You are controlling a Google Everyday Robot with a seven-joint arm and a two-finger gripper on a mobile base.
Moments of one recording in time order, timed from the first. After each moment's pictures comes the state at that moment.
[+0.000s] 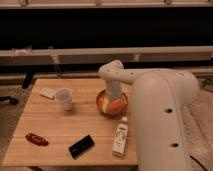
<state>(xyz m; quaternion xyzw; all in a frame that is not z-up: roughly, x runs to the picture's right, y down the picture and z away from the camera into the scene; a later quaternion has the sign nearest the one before) 0.054 0.107 0.871 -0.33 0.27 0.48 0.77</state>
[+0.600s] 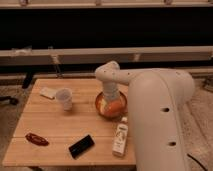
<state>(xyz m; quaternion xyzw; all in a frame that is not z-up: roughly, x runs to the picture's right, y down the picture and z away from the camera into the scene) 0.037 0.113 0.866 -0.34 0.28 0.46 0.77</state>
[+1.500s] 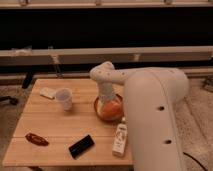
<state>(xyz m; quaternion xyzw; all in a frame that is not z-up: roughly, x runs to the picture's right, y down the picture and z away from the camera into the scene) 0.020 0.119 0.861 -0.34 0.29 0.45 0.77</state>
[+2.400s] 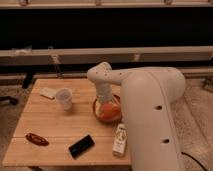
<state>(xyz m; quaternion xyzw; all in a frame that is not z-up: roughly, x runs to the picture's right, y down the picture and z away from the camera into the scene) 0.010 0.124 0.857 -0.34 0.29 0.44 0.78</state>
